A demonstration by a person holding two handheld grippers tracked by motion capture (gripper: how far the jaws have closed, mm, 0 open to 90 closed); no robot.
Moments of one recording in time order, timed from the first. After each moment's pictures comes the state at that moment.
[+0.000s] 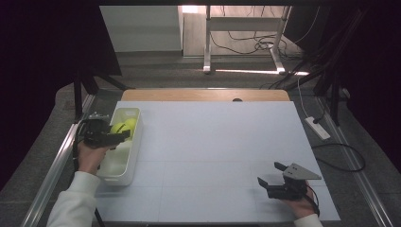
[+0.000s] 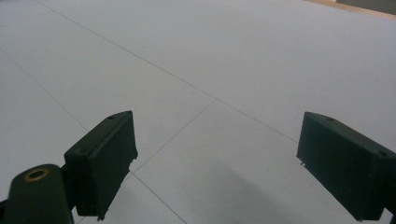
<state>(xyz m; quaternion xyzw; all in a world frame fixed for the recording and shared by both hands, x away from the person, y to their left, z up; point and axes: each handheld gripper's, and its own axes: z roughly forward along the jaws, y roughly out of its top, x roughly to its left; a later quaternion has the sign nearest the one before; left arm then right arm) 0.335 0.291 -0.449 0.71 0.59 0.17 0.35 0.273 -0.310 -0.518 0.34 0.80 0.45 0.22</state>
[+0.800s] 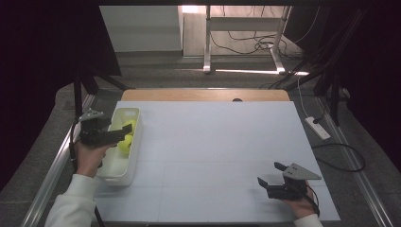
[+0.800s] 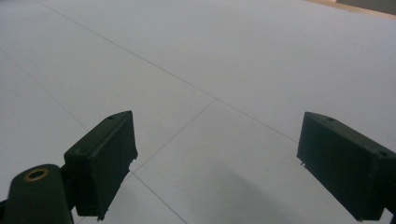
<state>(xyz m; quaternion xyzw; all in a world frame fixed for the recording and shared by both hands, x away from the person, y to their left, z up) 0.313 0.282 -0.420 0.69 0.54 0.20 0.44 0.273 -0.310 -0.518 0.34 0.80 0.45 0.22</state>
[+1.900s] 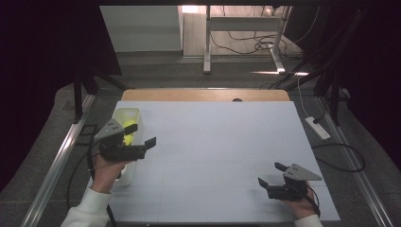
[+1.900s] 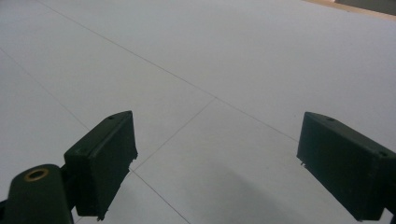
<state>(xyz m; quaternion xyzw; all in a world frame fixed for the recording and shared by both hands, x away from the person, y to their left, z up) 0.272 0.211 -0.406 0.73 0.41 0.18 0.51 0.272 -0.311 -0.518 0.34 0.80 0.45 0.23</state>
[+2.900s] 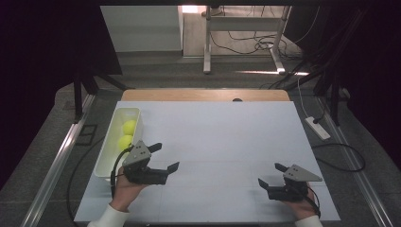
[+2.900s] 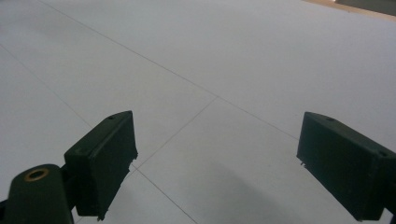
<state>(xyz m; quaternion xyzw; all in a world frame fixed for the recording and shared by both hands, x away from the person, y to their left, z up) 0.244 0.156 -0.444 0.78 0.34 0.17 0.50 0.269 -0.311 -0.518 0.33 0.80 0.45 0.22</state>
